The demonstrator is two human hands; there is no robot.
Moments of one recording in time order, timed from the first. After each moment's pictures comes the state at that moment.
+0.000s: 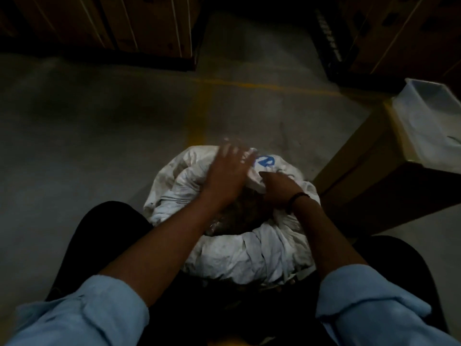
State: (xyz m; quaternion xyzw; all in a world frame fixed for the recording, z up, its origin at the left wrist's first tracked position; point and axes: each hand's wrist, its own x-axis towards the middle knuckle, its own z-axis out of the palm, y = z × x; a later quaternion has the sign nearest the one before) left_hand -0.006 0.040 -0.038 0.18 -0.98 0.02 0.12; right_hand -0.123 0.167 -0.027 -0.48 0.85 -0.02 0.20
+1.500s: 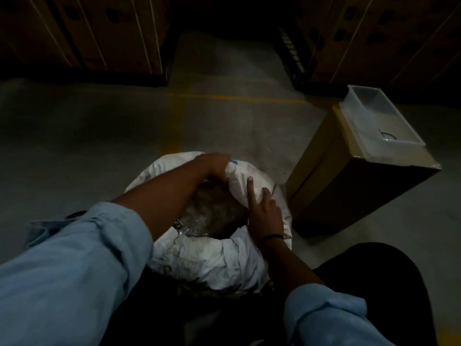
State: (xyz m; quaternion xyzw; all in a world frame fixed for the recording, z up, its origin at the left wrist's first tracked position) left_hand -0.098 0.026 -0.010 0.14 -0.97 -0.13 -0.16; right_hand -0.096 0.249 -0.078 -0.38 0.92 -0.11 -0.02
